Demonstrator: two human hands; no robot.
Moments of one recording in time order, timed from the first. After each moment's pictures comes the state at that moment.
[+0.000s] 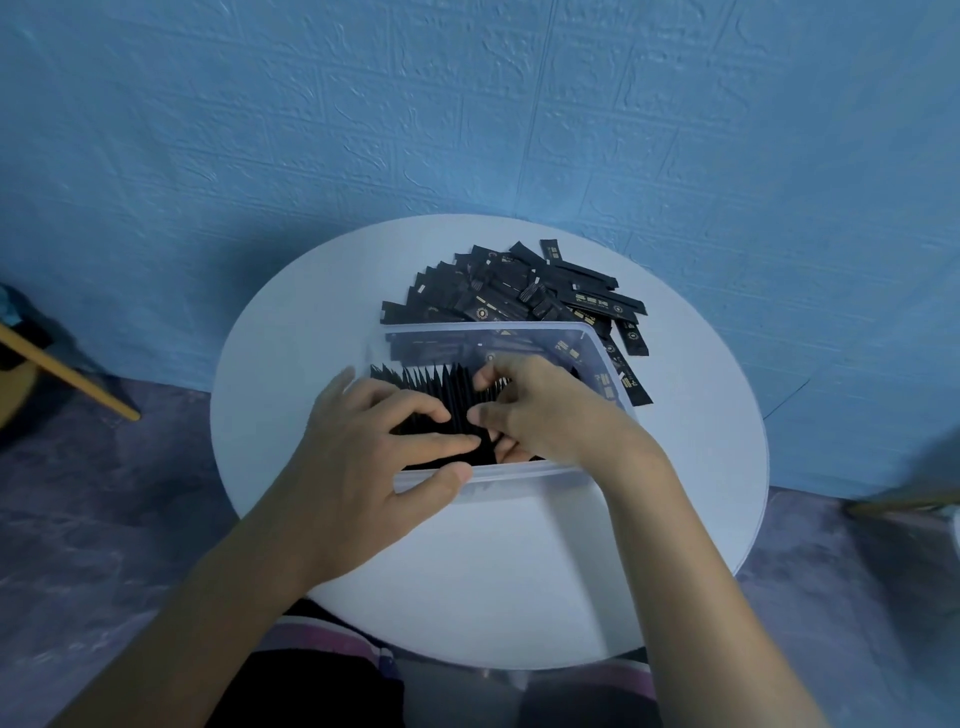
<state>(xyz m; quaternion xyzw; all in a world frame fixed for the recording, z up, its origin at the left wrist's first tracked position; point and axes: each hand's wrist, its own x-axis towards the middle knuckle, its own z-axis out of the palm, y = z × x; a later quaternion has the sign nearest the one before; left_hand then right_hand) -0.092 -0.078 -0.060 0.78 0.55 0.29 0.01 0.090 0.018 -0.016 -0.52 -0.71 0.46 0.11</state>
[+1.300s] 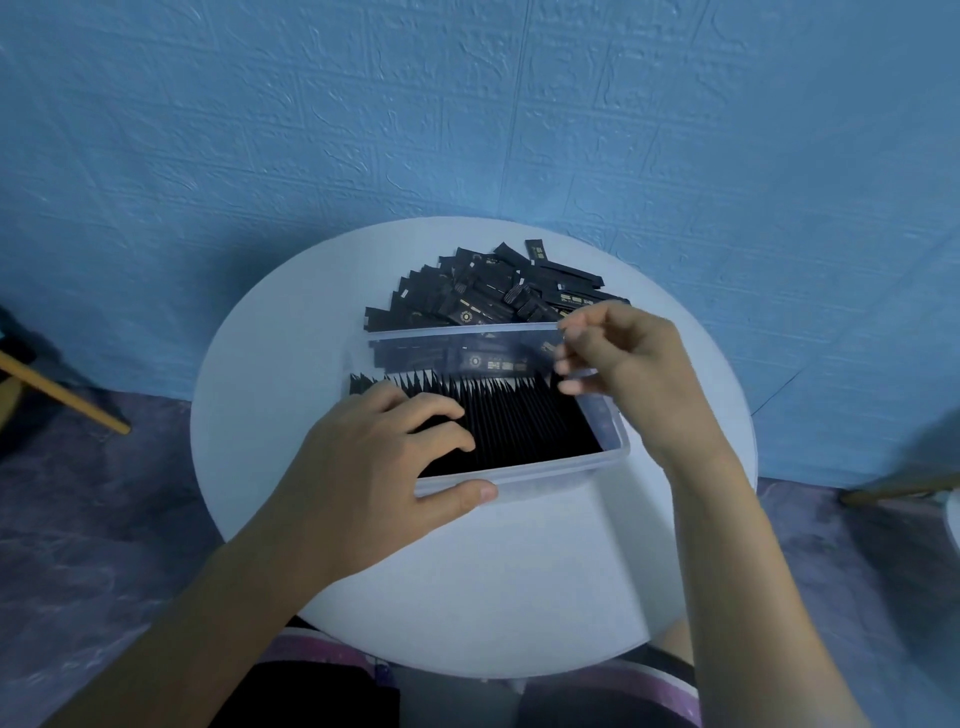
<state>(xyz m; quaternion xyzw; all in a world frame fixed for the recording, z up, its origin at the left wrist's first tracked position) -0.075 -0.065 -0.050 0.81 0.53 0.24 -0.05 0.154 0.034 -0.006 -0.46 -0.60 0.48 0.45</state>
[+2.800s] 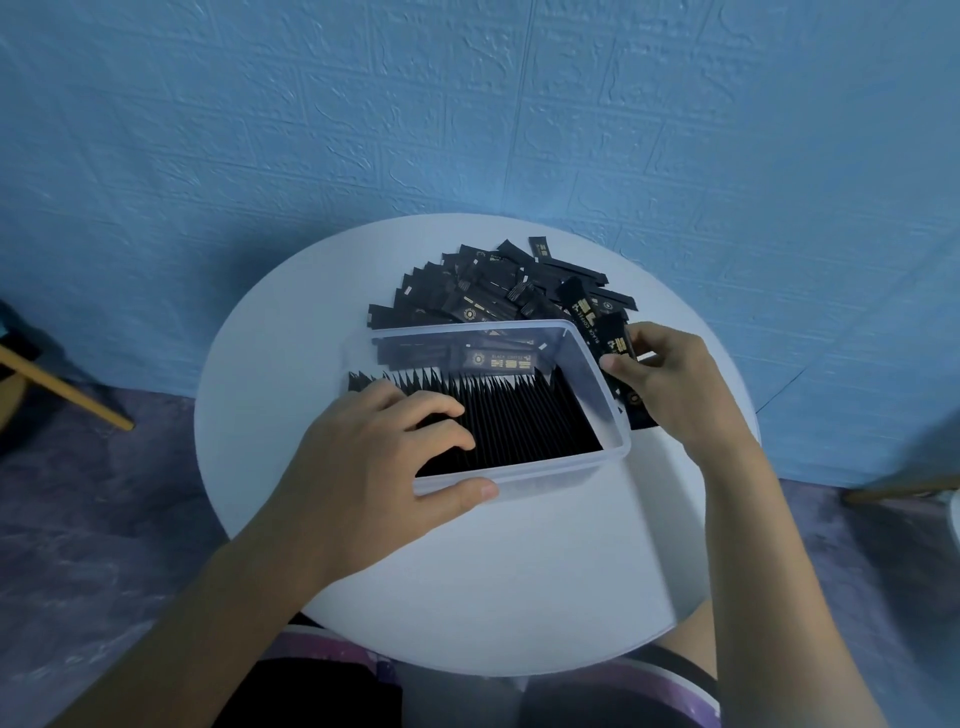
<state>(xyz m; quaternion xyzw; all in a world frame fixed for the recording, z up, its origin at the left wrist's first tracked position) -0.077 -0.068 -0.050 0.80 0.54 0.25 -0.05 0.196 0.055 -0.029 -0.59 -0.64 0.34 0.36</state>
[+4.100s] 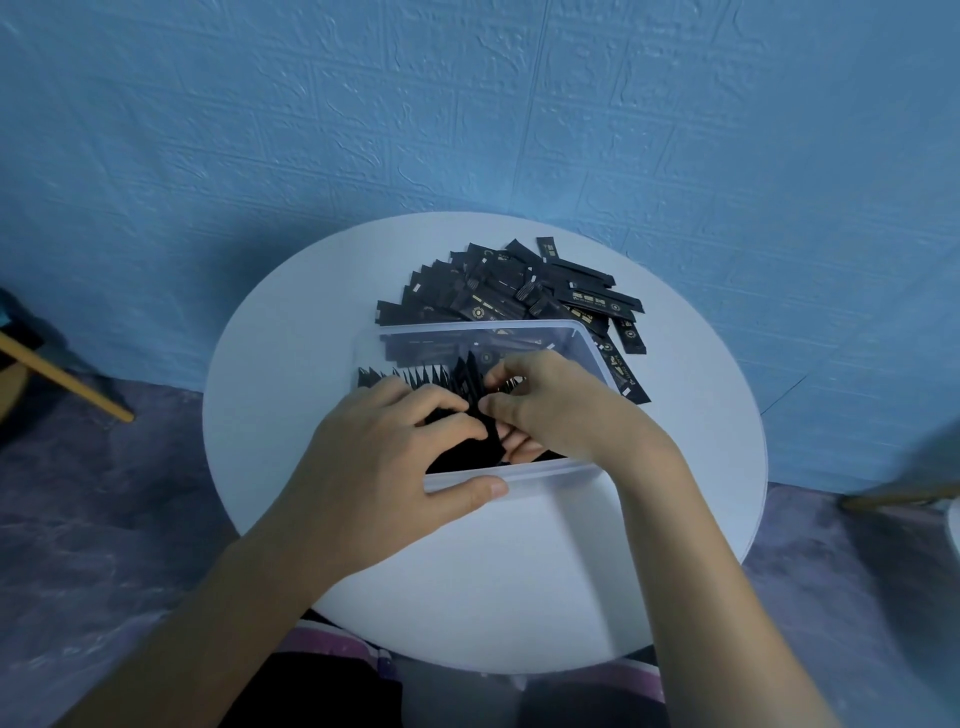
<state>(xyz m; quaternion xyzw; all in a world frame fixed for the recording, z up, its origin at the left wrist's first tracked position) -0.076 -0.067 -0.053 0.79 0.54 0.27 -0.06 0.097 0.023 -0.010 -0.54 -0.70 0.46 0.11</state>
